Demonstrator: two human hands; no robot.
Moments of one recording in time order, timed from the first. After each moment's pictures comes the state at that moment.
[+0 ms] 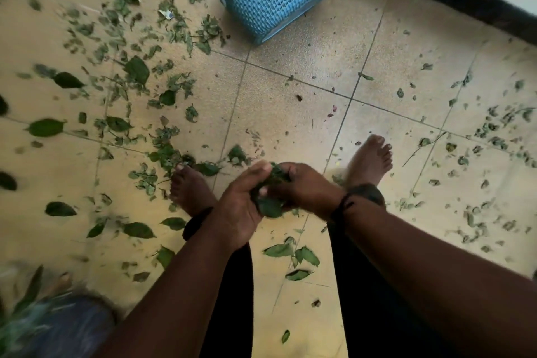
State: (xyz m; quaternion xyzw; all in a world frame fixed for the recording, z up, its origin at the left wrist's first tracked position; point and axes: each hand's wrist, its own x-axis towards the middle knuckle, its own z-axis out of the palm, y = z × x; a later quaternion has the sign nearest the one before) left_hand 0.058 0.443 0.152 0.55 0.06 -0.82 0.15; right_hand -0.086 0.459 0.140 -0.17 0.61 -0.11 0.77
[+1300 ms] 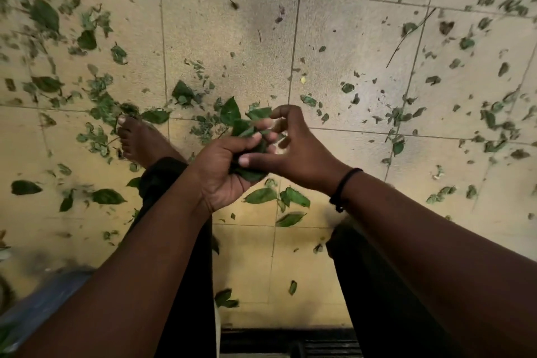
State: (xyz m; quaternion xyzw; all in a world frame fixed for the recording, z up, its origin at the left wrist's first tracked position) left_hand -0.002 0.566 0.139 0.51 0.02 -0.86 0.06; right_hand -0.138 0.632 0.132 -0.27 0.69 -0.21 0.64
